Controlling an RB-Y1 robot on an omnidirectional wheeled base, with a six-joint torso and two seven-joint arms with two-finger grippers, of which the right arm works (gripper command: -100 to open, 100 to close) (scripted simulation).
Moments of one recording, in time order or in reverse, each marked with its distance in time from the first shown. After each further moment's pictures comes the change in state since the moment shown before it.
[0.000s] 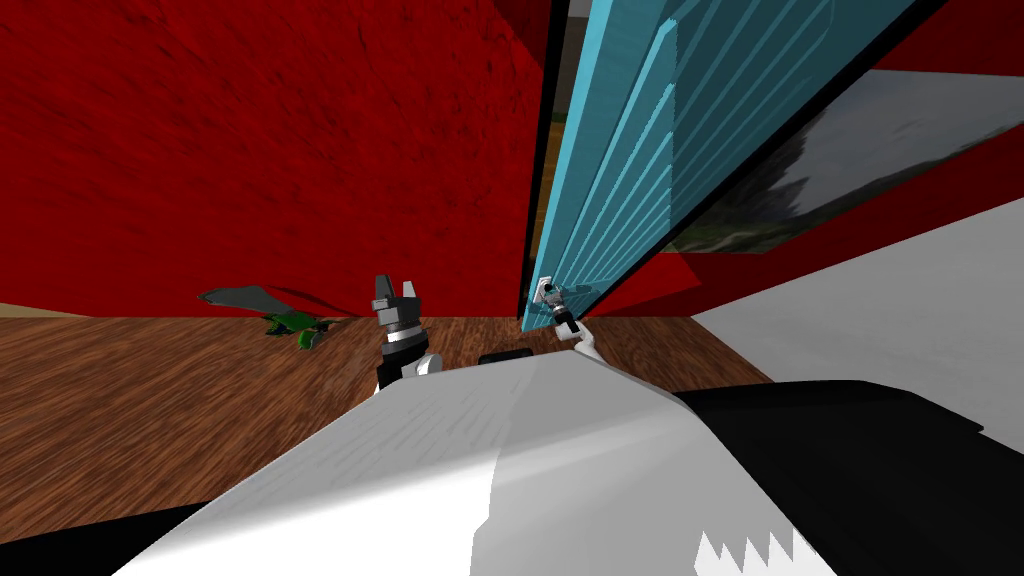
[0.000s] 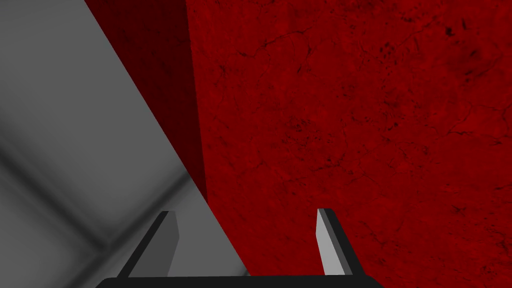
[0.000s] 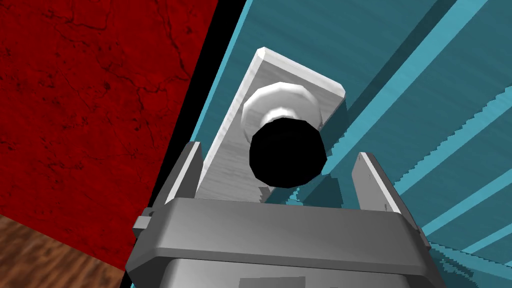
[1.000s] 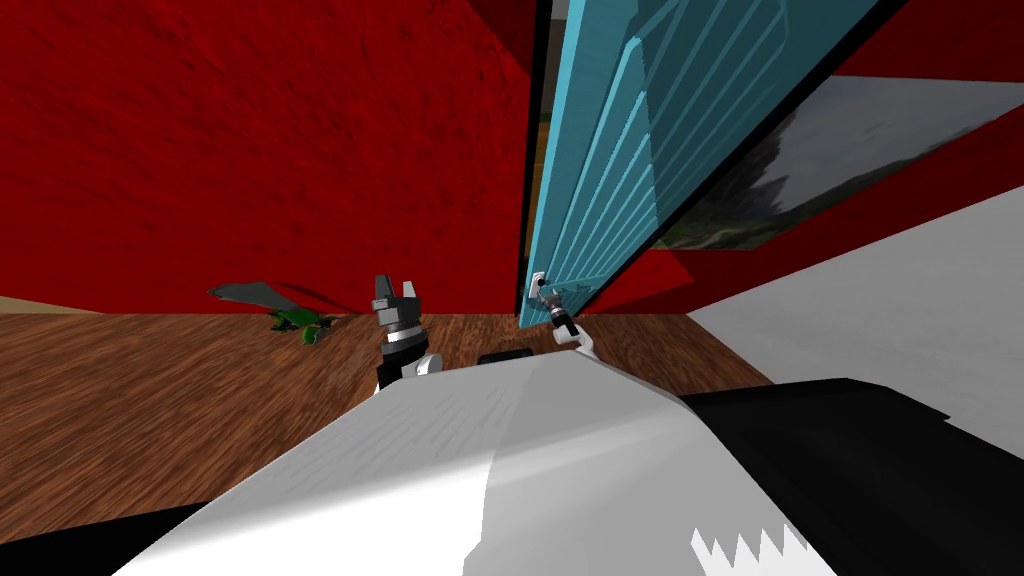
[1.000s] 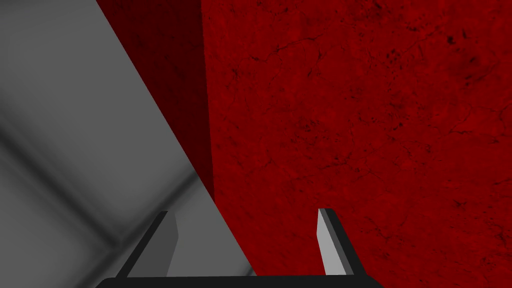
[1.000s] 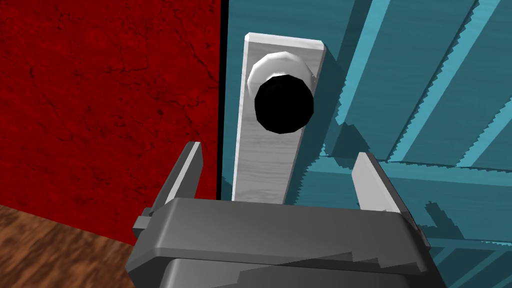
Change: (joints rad) arm 0.064 0.013 0.041 -0.106 -0.073 0.044 -0.240
